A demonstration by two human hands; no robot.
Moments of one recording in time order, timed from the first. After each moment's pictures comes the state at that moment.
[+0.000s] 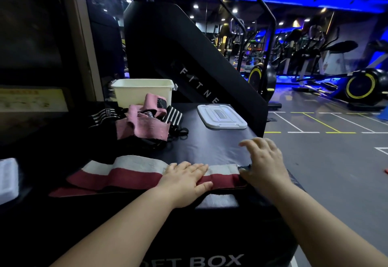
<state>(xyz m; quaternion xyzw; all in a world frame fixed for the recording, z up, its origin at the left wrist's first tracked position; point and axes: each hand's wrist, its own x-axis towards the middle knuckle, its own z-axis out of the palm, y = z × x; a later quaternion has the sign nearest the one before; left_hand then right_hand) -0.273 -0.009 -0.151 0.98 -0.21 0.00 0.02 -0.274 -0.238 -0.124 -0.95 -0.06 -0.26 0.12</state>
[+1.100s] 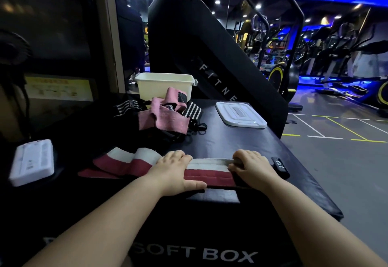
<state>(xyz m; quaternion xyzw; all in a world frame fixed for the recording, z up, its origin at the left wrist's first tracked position) -0.285 0.057 -0.145 0.99 -0.12 0.01 0.08 -0.245 -0.190 -0.143 -0.98 -0.13 -0.09 0.11</state>
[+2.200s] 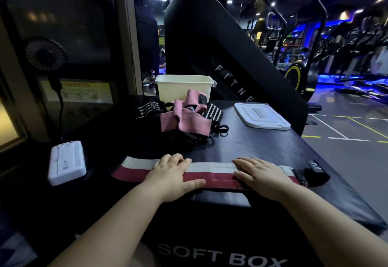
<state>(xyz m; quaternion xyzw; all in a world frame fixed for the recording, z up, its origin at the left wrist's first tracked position) -0.304 0.116 -0.143 1.00 -0.06 -0.01 0.05 -0.251 -0.148 -0.145 -0.98 -0.21 -0.01 0.03</state>
